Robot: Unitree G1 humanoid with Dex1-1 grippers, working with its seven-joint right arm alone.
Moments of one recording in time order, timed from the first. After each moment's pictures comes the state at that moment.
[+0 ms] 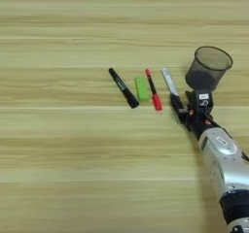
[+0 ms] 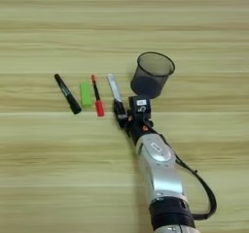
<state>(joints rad) -0.13 -0.17 -0.11 0.37 0.12 -0.05 0.25</state>
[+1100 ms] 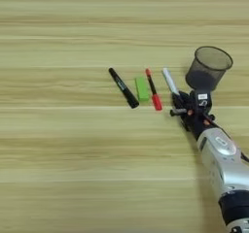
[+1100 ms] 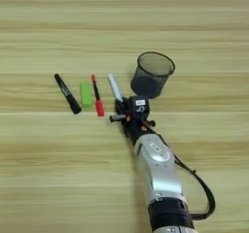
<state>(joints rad) -0.11 -0.16 -0.11 0.34 0.14 -0.05 0.28</state>
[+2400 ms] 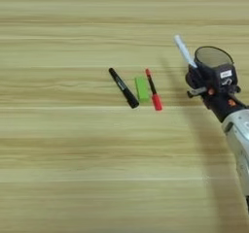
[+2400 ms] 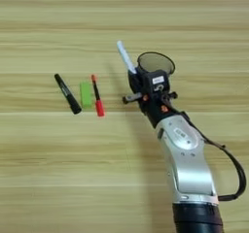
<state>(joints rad) -0.05 -0.30 -0.14 -0.13 0.13 0.12 0.33</state>
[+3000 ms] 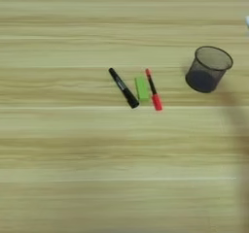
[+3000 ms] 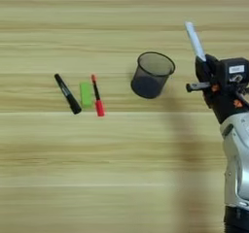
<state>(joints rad) -0.03 -0.44 -0.46 -0.17 0.22 0.23 0.35</state>
